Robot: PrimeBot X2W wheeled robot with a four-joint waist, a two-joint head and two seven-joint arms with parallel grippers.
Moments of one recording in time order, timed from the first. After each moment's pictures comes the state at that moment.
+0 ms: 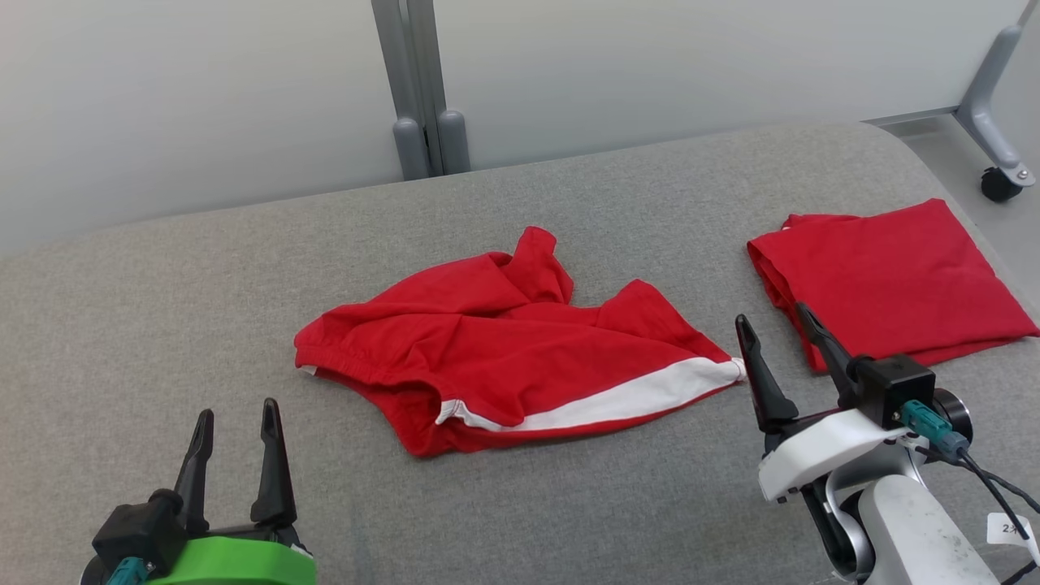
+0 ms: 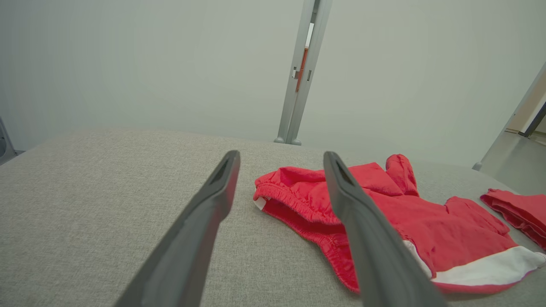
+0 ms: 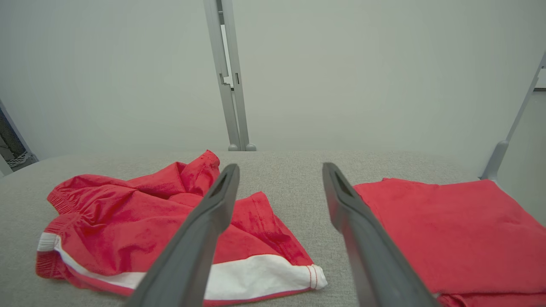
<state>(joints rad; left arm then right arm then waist) 0.03 0.05 0.02 0.16 -0.31 -0.11 -0.26 -0.20 -0.15 0.16 0.29 0.22 0.13 -0.22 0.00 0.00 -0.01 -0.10</state>
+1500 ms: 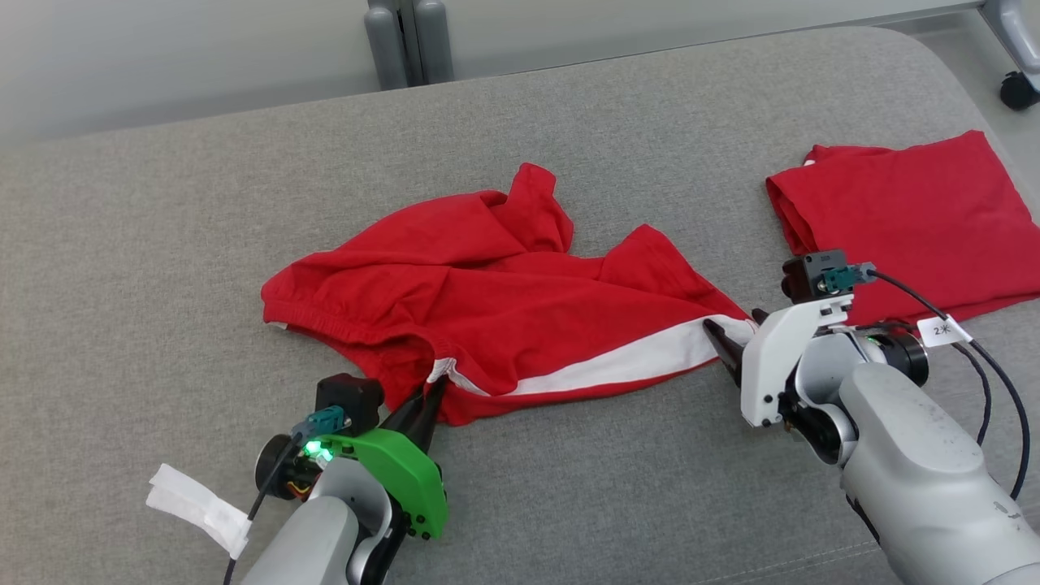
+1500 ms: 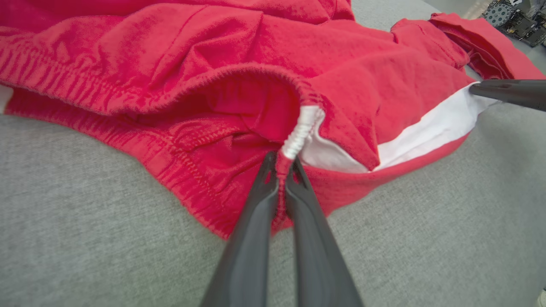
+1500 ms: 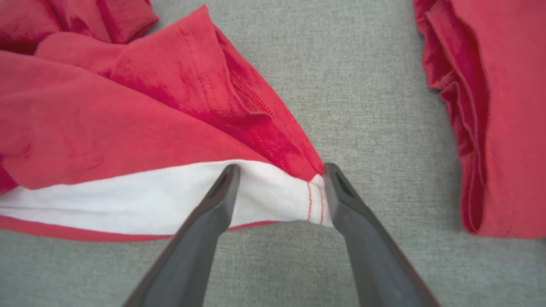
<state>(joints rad) -0.37 0.10 -0.50 0.63 -0.50 -0.13 -0.08 -0.59 -0.22 0.41 0.76 0.52 0.13 0.22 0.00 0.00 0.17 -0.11</state>
